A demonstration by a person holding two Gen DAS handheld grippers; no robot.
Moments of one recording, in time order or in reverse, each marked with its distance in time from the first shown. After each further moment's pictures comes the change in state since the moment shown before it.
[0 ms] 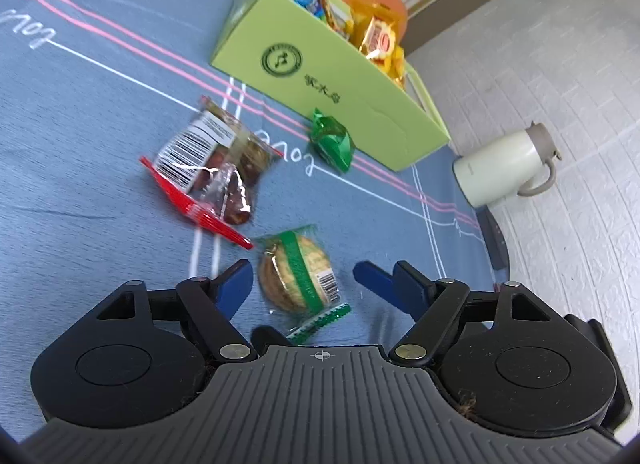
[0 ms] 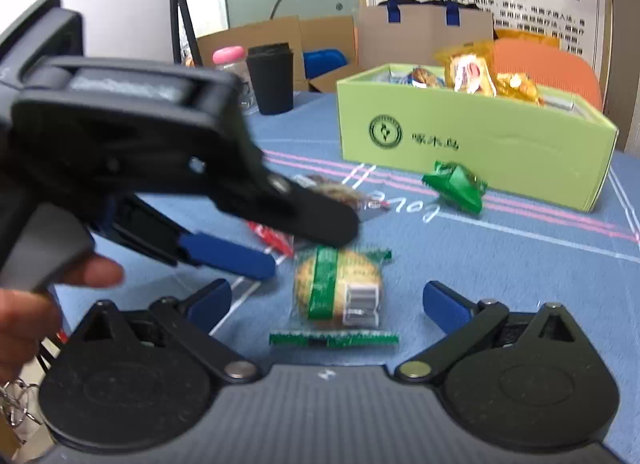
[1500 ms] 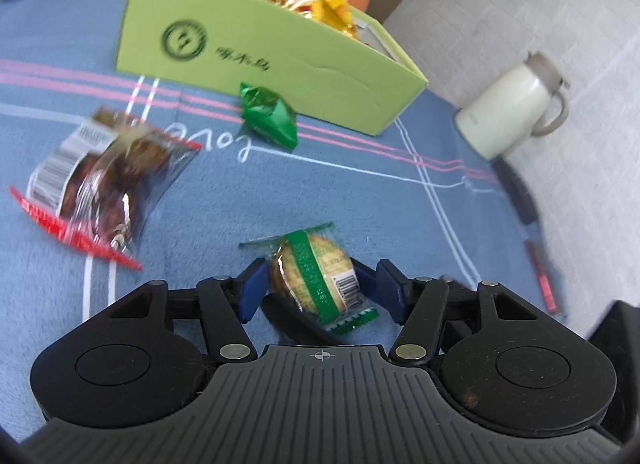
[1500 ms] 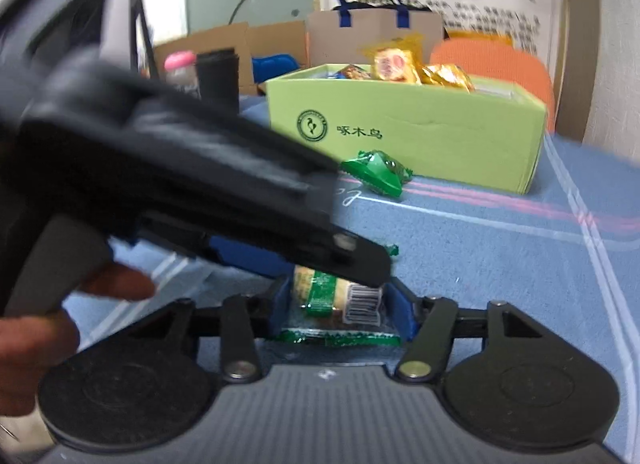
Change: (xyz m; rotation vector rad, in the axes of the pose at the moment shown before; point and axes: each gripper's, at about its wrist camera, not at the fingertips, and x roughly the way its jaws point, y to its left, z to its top) left arm 0.062 -0.066 -0.014 0.244 0.027 0.103; right arm -0.011 -0.028 -0.018 -0.014 -0.031 -0.167
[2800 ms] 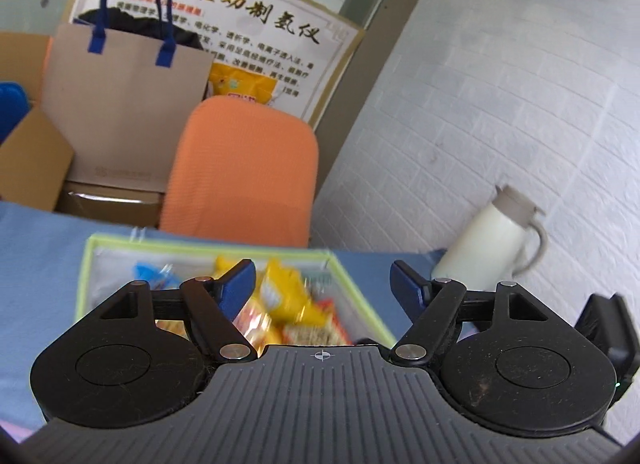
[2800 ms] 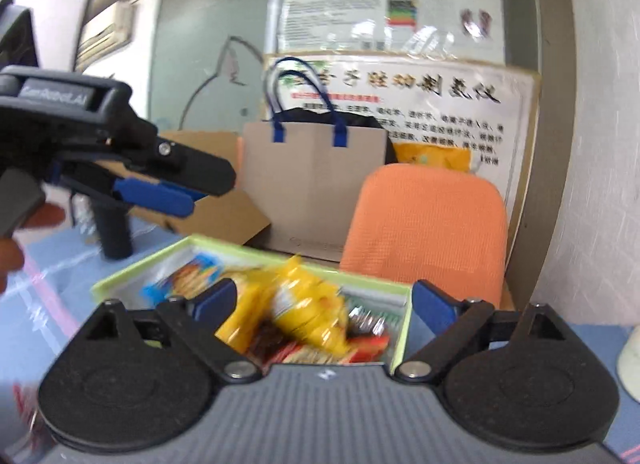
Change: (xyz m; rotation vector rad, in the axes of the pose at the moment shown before) left arm -0.019 -0.005 0.184 0.185 -0.334 -0.087; right arm 0.031 -0.141 0.129 -0.047 -0.242 -0.047
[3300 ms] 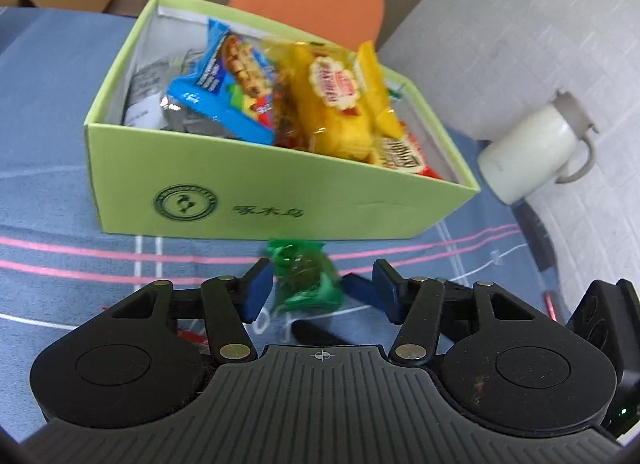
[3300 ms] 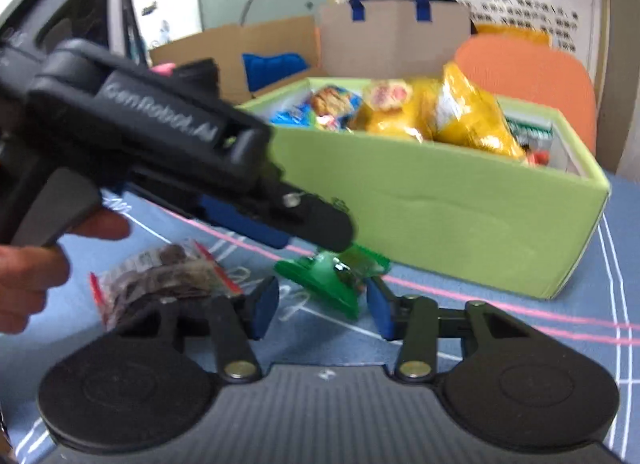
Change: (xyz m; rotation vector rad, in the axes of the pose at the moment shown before) left arm 0.024 0.047 -0.085 -0.190 0.355 0.062; right arm 0.032 0.070 -0.066 0.109 0.301 0.181
